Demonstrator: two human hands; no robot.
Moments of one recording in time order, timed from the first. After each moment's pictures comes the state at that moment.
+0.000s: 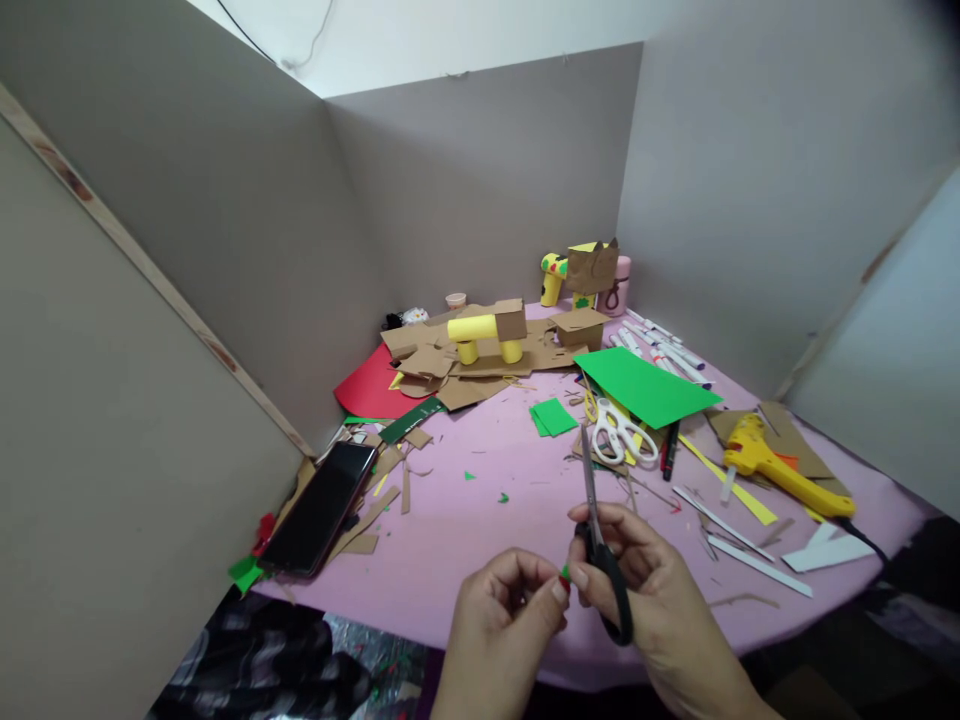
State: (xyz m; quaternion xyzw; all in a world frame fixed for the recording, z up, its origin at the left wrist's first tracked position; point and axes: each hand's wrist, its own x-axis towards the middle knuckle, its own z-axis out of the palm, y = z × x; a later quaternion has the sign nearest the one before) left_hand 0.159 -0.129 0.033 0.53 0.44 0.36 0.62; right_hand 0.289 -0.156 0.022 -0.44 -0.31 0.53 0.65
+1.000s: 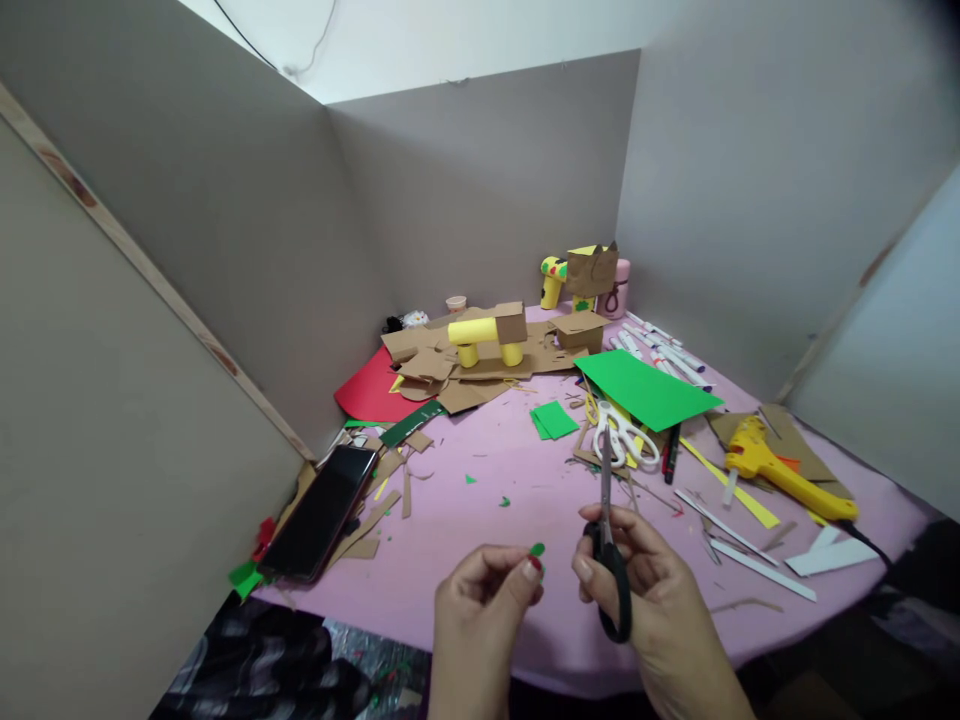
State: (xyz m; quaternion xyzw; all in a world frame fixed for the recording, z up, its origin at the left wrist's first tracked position) left_hand 0.159 -0.127 0.024 0.43 0.46 0.51 0.58; right_hand 0.280 -0.157 0.016 -0.44 -0.28 0.50 0.69
